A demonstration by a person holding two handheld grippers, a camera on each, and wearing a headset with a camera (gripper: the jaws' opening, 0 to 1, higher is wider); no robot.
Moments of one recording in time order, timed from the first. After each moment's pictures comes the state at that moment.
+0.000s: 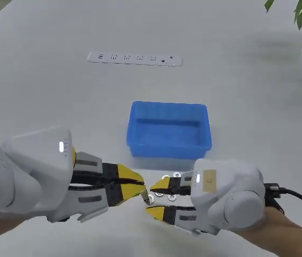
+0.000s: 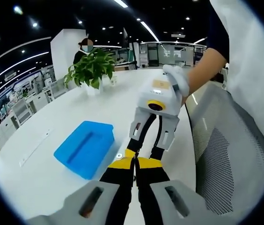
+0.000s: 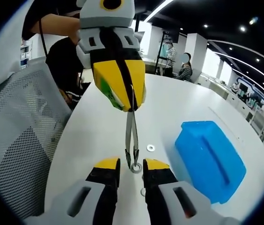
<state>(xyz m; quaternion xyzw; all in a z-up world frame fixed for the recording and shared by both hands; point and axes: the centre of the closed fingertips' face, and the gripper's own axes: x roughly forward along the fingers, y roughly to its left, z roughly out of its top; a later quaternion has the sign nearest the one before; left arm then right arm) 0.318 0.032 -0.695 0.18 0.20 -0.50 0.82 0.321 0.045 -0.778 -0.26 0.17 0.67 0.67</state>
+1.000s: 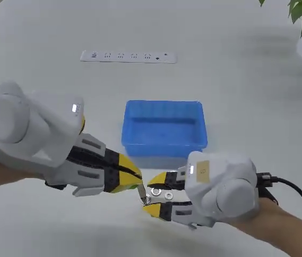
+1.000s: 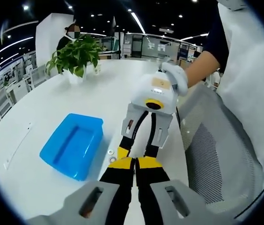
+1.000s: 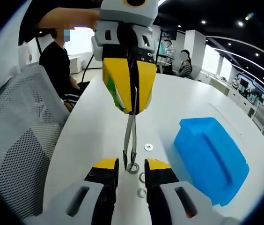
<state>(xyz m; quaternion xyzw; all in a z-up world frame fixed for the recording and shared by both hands) 0.326 0.031 -0.702 0.16 0.27 -0.57 0.76 0.328 0.048 -0.780 -0.25 0.18 0.68 0.67</state>
